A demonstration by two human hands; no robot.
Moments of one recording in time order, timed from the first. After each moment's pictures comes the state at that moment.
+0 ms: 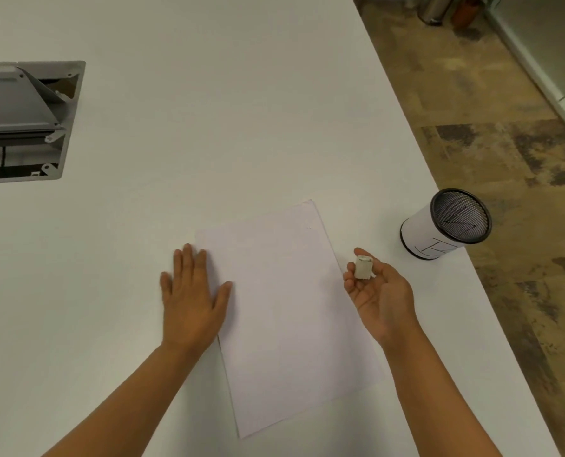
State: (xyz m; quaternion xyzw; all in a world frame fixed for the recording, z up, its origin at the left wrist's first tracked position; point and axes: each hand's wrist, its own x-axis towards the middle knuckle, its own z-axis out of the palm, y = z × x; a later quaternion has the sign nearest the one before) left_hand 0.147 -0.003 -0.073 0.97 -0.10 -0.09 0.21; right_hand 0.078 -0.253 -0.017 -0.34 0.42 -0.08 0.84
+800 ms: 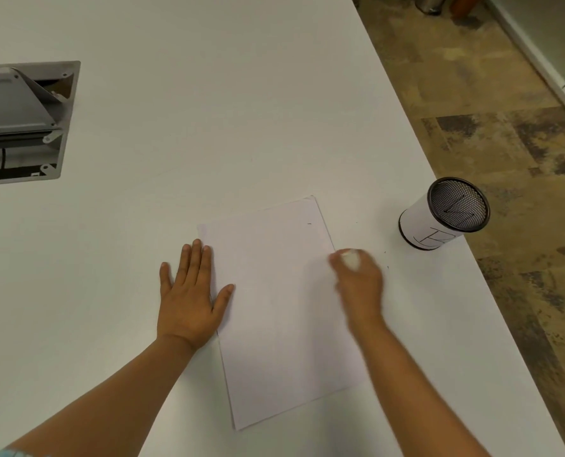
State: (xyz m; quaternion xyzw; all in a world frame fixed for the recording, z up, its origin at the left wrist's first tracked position) left_hand 0.149 0.010 -0.090 0.98 -0.19 -0.06 0.08; right_hand 0.089 -0.220 -0.030 -0.64 0.46 -0.12 0.60
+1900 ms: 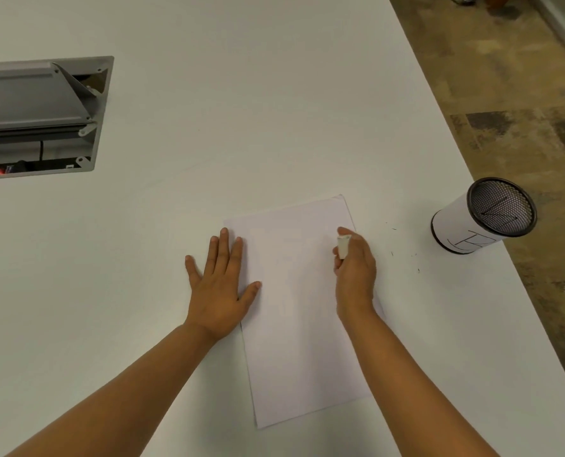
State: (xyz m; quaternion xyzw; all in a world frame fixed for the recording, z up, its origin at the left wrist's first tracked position) left_hand 0.160 0.009 -0.081 0.96 -0.20 -0.14 0.12; right_hand 0.123 -0.184 -0.039 -0.58 0.44 -0.14 0.67
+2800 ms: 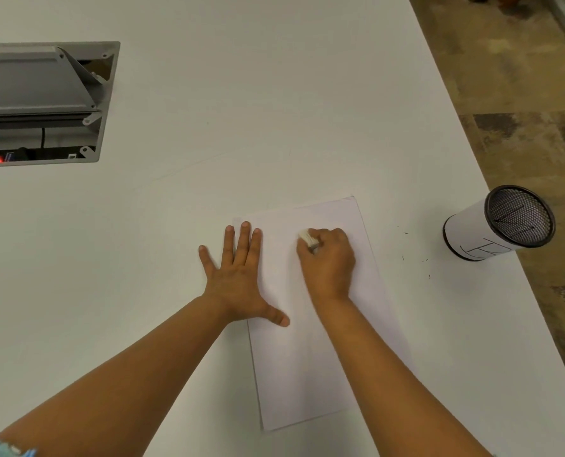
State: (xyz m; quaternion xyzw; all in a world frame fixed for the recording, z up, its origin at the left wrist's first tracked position) left_hand 0.182 -0.013 -0.055 0.92 -0.21 -0.34 0.01; right_hand 0.149 -0.149 -0.059 -0.86 0.30 -0.09 0.40
